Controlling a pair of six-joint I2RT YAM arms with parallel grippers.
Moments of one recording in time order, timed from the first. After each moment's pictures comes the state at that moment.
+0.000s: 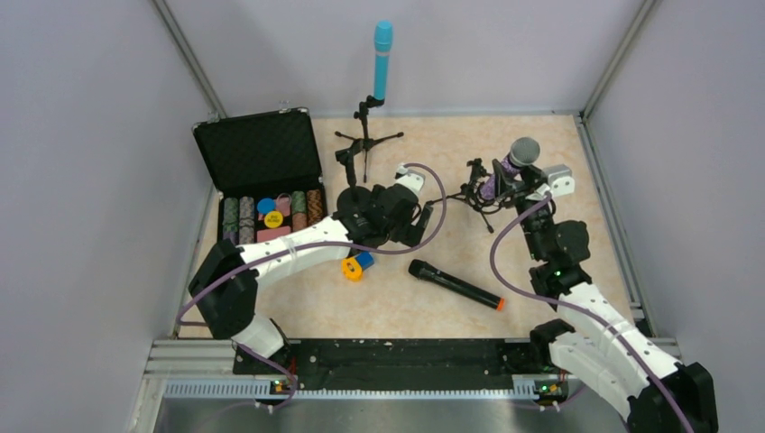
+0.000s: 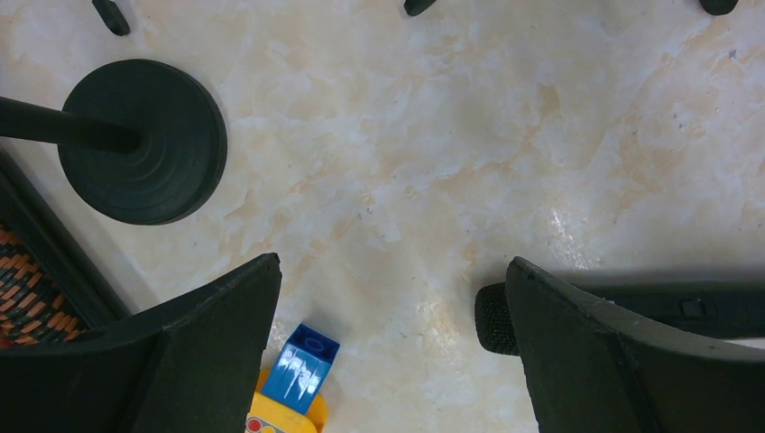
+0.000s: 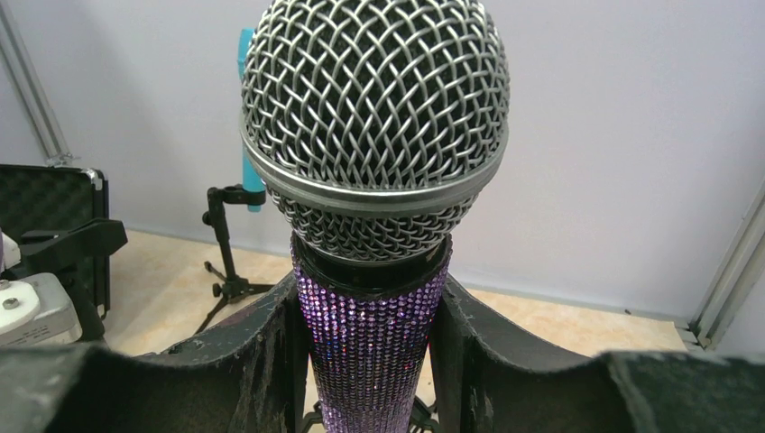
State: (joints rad) left arm -0.91 1.56 1.14 -0.35 -0.34 -0.30; right arm 0.40 0.79 0.45 0.74 0.12 -0.07
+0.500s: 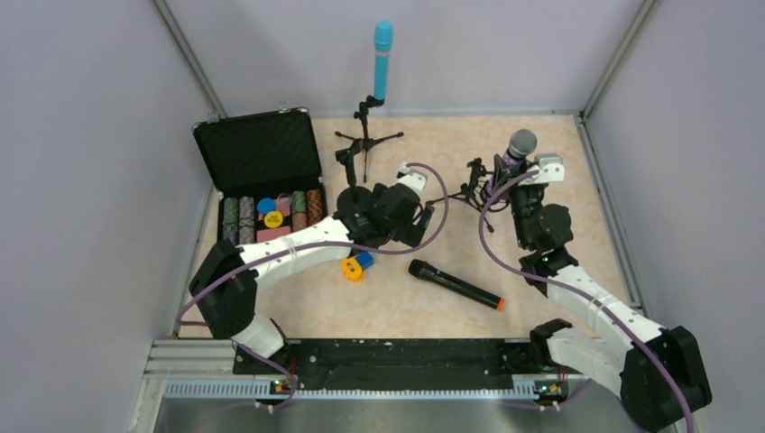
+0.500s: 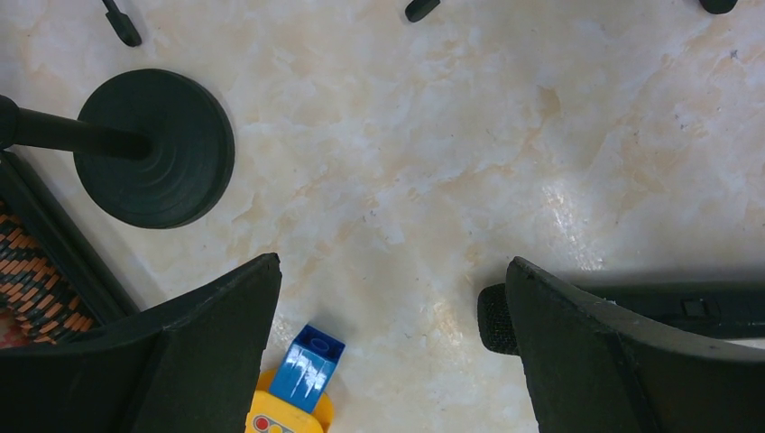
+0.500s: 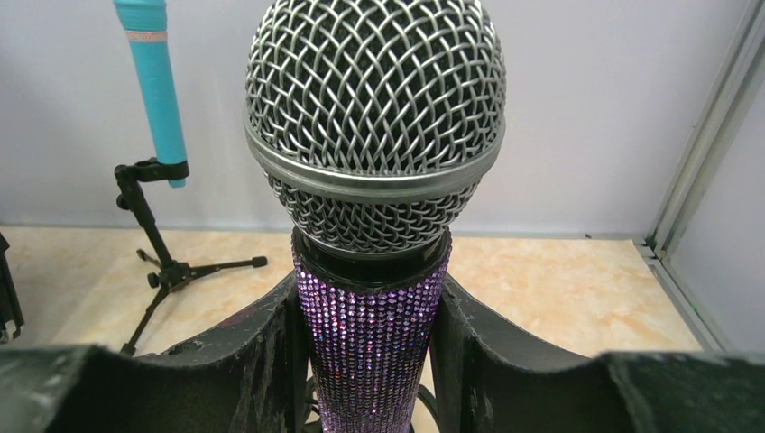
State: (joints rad) left arm -0.92 1.56 1.16 -0.37 -0.36 -0.28; right arm 0.40 0.97 0.48 0.78 0.29 -0.03
